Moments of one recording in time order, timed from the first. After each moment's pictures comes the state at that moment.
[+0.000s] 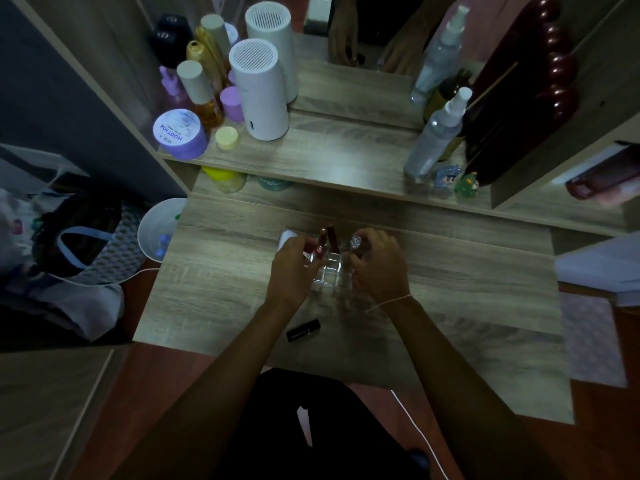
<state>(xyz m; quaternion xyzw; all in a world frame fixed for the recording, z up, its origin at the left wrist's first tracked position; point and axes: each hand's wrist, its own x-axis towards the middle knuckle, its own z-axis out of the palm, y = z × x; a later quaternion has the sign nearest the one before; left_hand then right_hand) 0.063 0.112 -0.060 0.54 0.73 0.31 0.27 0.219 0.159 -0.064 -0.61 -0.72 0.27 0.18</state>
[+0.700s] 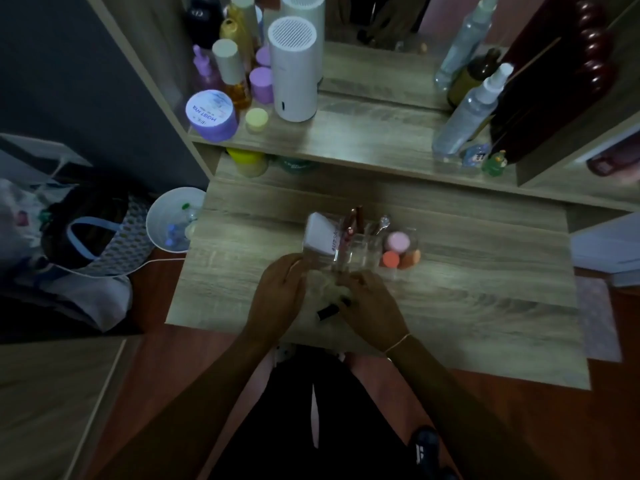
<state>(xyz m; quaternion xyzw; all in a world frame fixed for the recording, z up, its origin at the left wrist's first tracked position) -0.005 0.025 -0.085 0.71 0.65 0.24 0.11 0.187 0.055 -0.094 -0.49 -0.84 0.23 0.07</state>
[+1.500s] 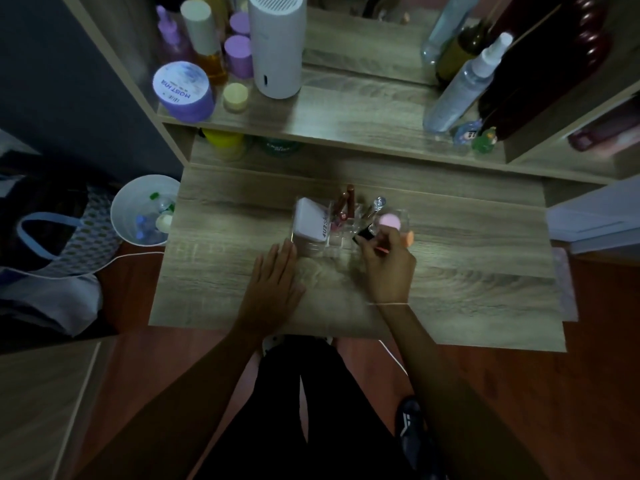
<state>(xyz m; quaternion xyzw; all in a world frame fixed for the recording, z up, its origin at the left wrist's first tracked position) -0.024 0.018 -0.167 0.76 0.63 0.03 0.17 0.175 0.081 -0.070 -0.73 -0.53 0.27 0.33</state>
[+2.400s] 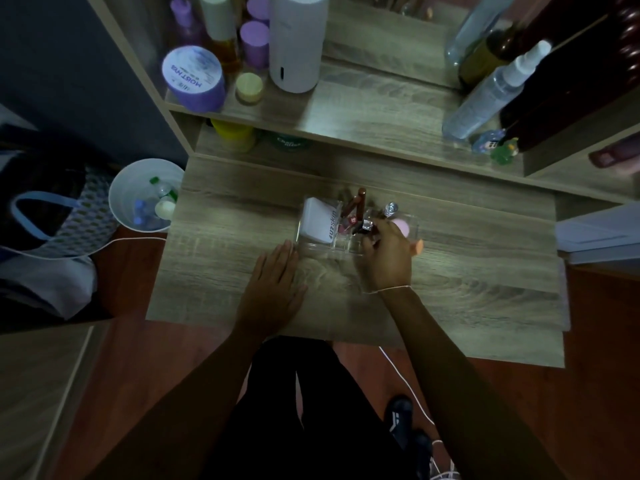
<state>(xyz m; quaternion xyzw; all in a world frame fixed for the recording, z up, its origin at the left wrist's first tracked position) -0.023 0.017 -0.159 0.76 0.63 0.05 0.16 0.170 0.115 -0.080 -0.71 -0.64 0.24 0.16</state>
